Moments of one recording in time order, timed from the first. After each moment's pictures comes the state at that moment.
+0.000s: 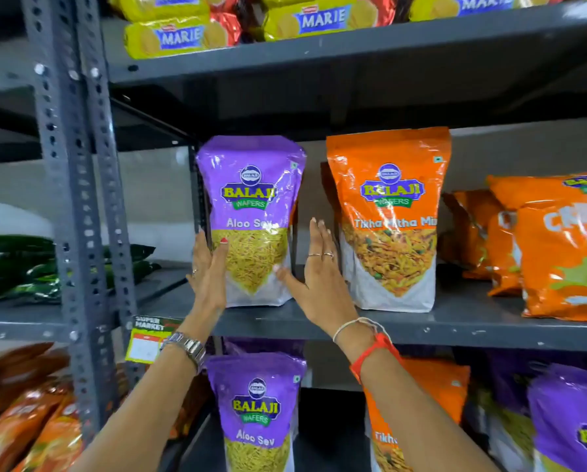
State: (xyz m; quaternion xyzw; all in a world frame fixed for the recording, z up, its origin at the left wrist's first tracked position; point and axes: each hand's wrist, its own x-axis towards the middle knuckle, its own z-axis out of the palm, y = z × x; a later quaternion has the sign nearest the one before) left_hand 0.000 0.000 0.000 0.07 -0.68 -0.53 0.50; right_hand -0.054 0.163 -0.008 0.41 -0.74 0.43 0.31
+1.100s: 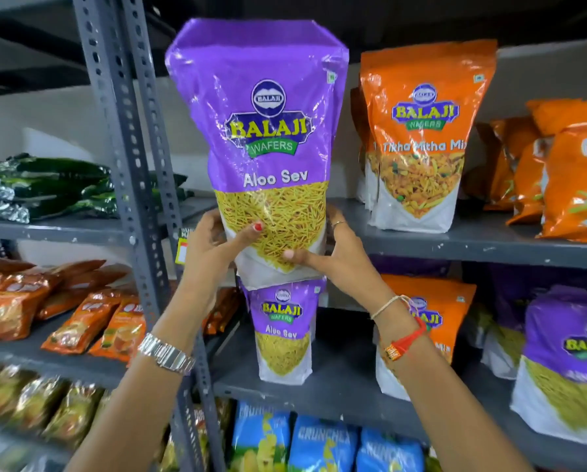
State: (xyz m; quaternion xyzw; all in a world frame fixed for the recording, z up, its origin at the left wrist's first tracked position) left_hand 0.139 0.053 -0.050 0.03 -0.67 -0.60 0.43; right_hand 0.021 0.197 -0.061 0.44 -0.66 0.60 0.02
